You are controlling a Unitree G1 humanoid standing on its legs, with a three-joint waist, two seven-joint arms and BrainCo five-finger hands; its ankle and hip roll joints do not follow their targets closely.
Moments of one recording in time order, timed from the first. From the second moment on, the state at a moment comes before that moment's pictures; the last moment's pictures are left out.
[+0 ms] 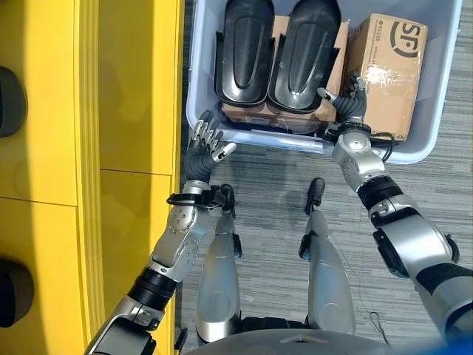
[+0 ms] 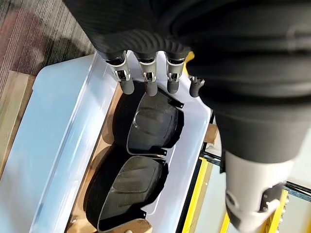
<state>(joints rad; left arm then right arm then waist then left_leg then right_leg) -0.22 0.36 -0.32 -0.04 -0.62 -0.27 0.27 -0.97 -0.29 0.28 0.91 0.49 -0.13 -0.49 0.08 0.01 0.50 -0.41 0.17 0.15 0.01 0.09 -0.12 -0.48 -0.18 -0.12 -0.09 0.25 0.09</state>
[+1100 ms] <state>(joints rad) -0.28 0.39 -0.35 -0.03 -0.65 -0.30 0.29 -1.19 -0.38 0.25 1.15 0.53 -0.13 -0.49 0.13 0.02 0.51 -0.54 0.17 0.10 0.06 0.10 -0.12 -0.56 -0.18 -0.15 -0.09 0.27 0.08</state>
